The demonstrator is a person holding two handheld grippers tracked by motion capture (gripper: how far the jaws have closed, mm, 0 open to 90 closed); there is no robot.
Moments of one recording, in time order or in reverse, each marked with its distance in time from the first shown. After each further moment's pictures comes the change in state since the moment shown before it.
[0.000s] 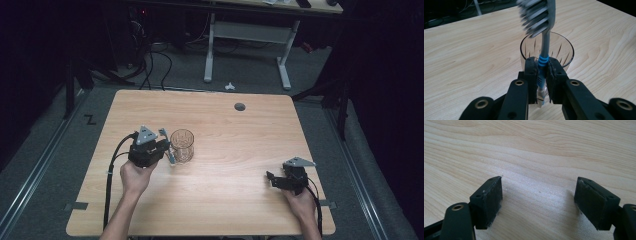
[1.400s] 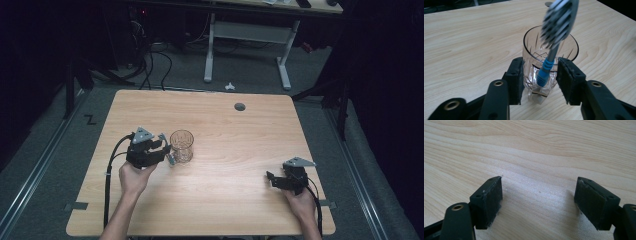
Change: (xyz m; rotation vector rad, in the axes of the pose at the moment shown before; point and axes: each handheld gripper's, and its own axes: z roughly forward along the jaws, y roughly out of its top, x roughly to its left) left arm 0.010 -0.007 0.000 0.018 -0.018 -0.078; right arm 0.000 0.000 0.000 0.000 0.001 0.000
